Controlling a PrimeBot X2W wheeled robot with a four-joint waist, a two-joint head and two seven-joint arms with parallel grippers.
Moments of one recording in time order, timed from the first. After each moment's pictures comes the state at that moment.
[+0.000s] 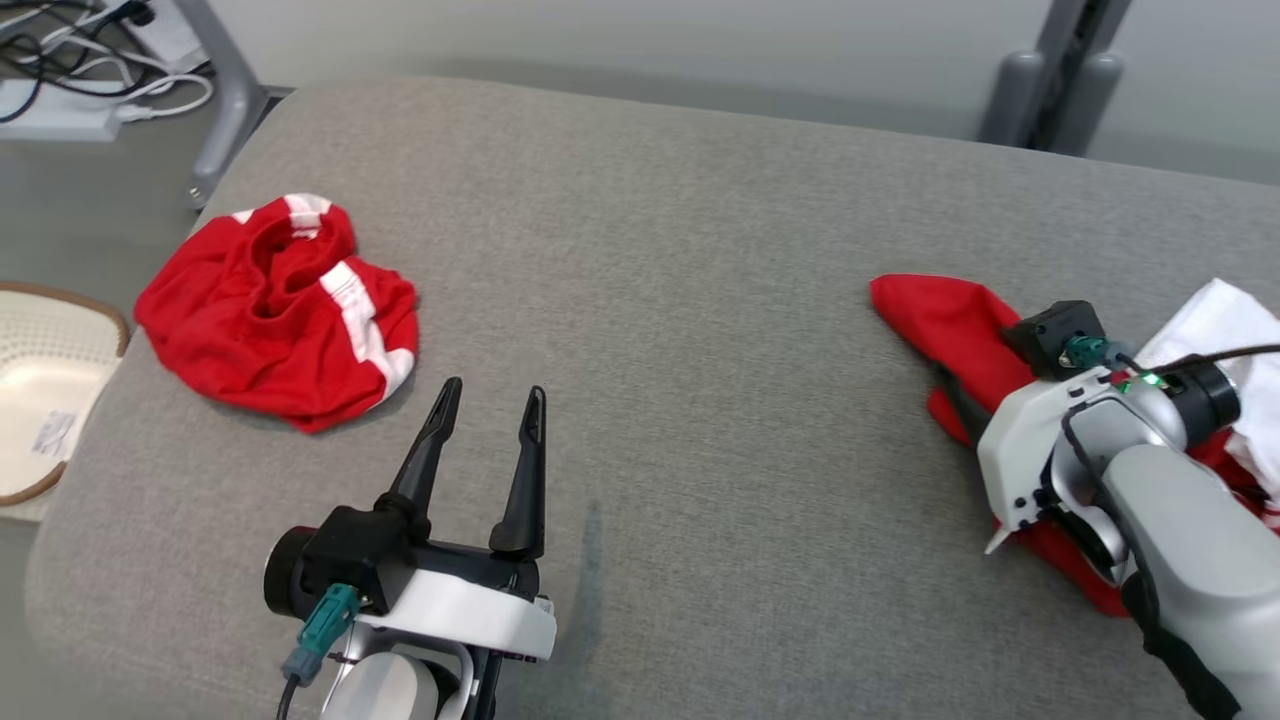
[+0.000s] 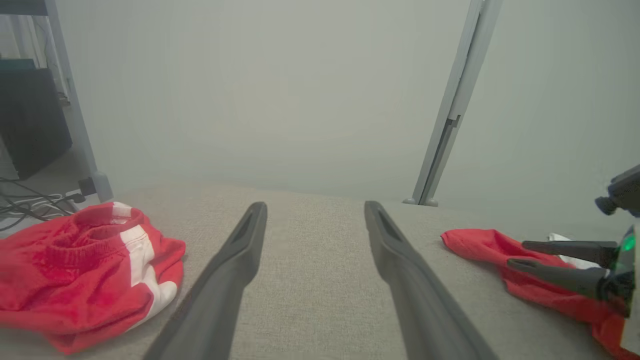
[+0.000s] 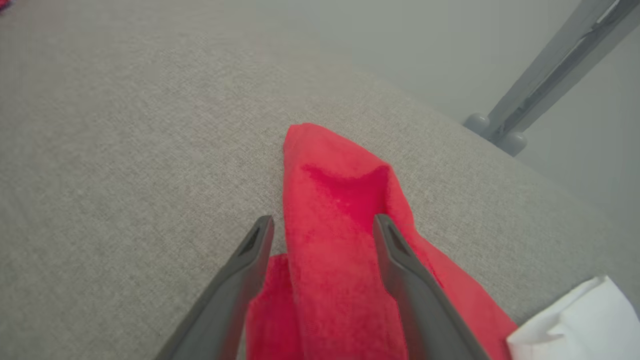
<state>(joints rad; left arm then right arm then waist) -0.15 0.05 -0.33 0.10 -0.31 0.09 -0.26 -0.69 -0.31 0.62 0.77 0.36 0.13 0.04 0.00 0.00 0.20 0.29</state>
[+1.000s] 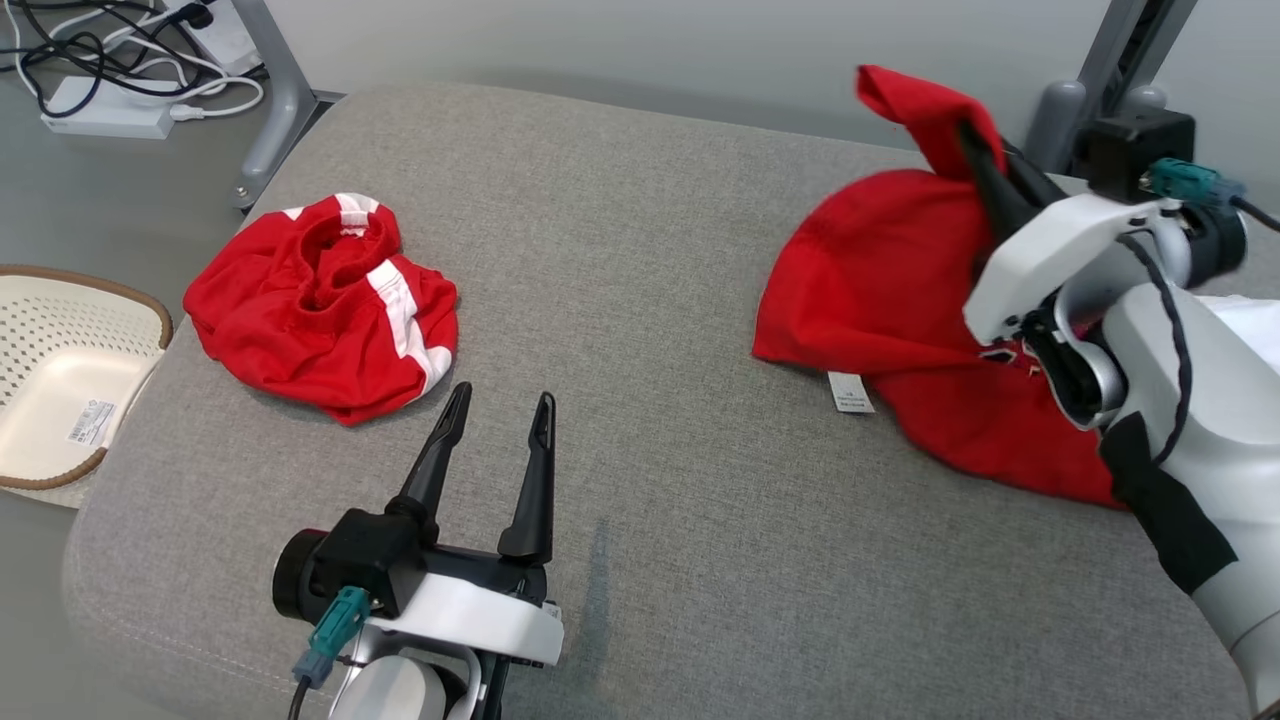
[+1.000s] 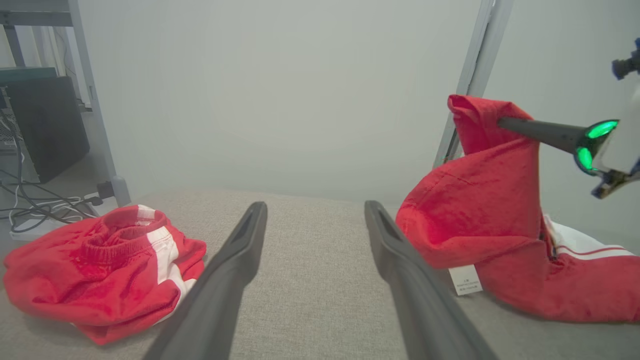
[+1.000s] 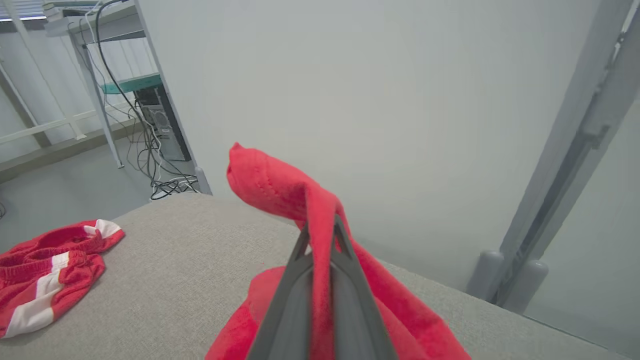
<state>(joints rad) -0.15 0.05 -0.34 0.11 -0.31 0.10 -0.26 -0.94 -0.25 0.62 0.83 0.61 0.13 -0.17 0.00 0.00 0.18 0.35</state>
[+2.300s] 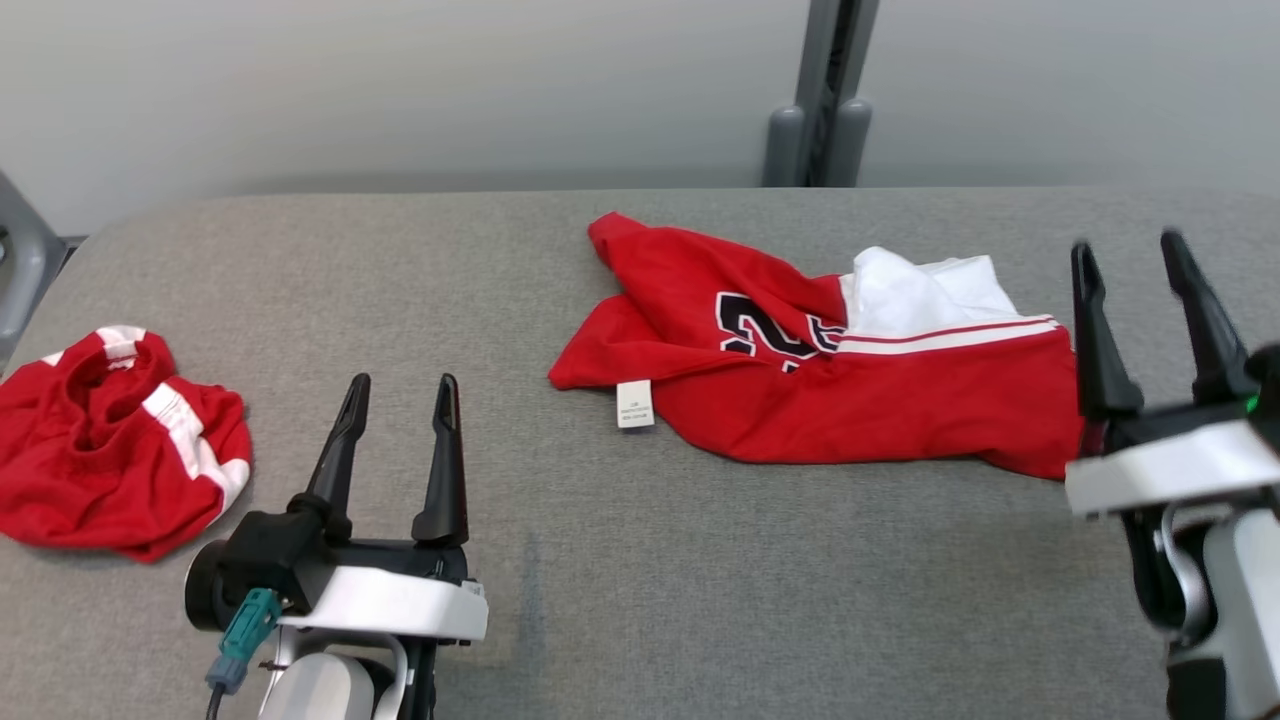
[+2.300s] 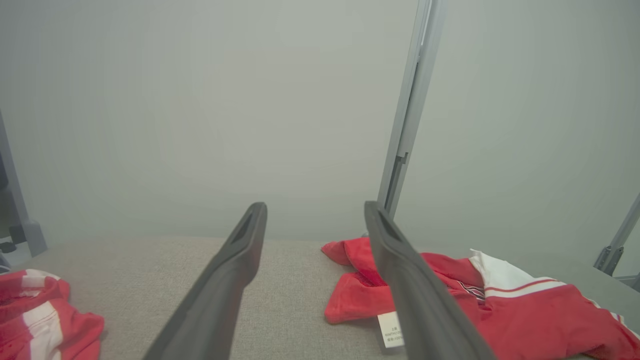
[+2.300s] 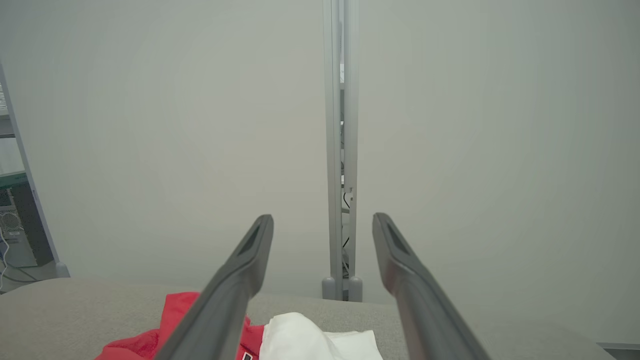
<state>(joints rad) -0.12 0.05 -0.20 0.08 -0.28 0.09 -0.26 -0.38 -0.22 0.10 0.24 0.29 0.13 -0.26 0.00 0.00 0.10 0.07</state>
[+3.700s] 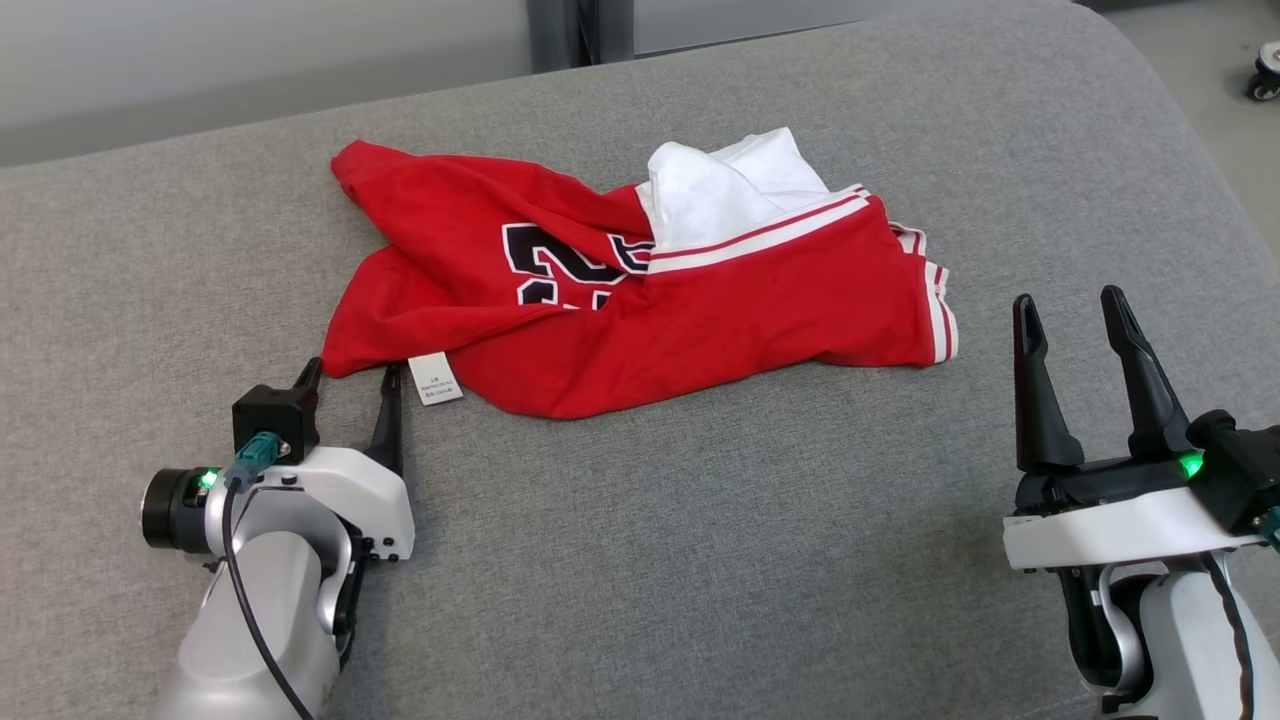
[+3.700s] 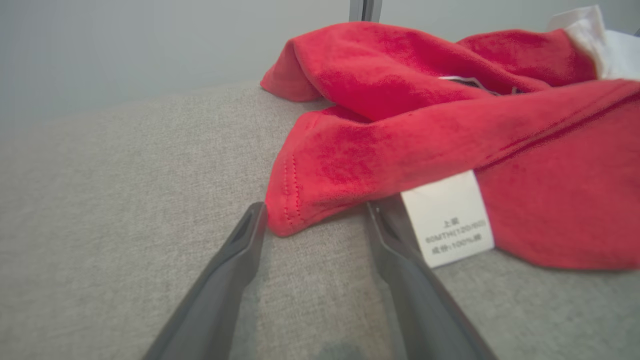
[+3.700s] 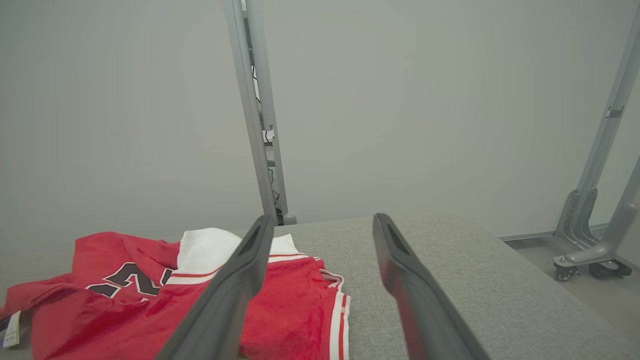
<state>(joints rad) -0.54 0.10 -0.18 0.87 -0.21 0.02 -0.26 -0.23 -0.07 0.06 0.10 0.22 0.13 -0.26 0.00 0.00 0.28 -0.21</state>
